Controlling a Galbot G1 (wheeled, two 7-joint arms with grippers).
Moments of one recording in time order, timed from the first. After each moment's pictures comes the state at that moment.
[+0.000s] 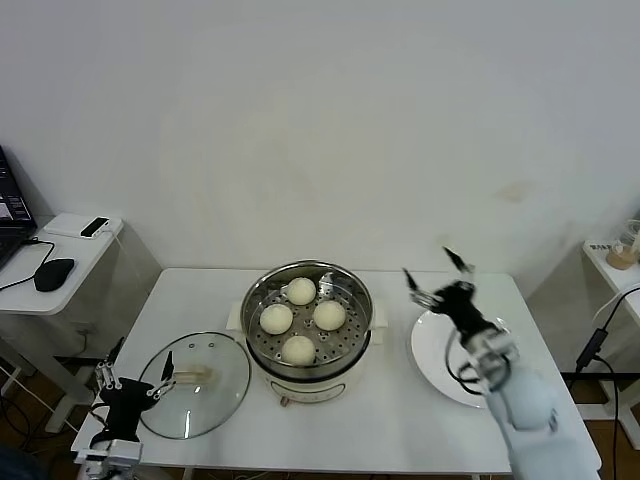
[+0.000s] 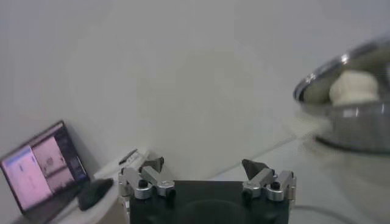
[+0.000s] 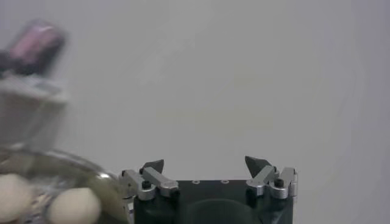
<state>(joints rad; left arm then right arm) 1.66 -1.24 -0.72 -2.07 0.37 0.04 -0.11 -1.18 1.17 0.55 1.88 0.13 0.02 -0.18</state>
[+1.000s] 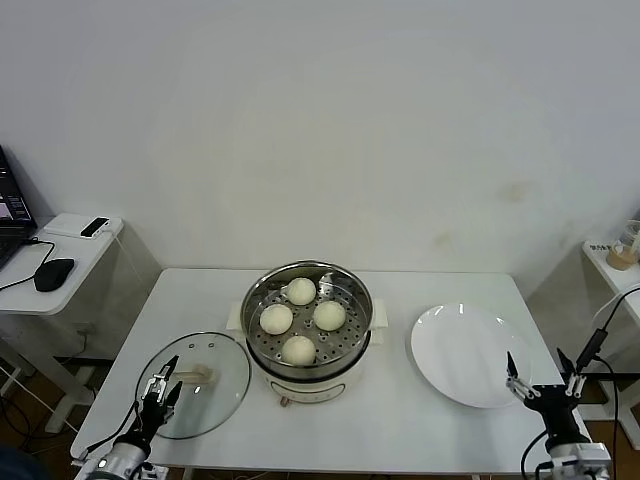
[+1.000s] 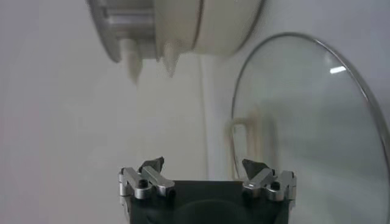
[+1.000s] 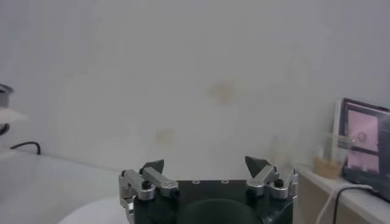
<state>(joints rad) 1.51 -1.10 -0.62 -1.66 1.25 -0.13 -0.16 -1.59 1.39 0.94 1.91 0.12 0.14 -0.17</state>
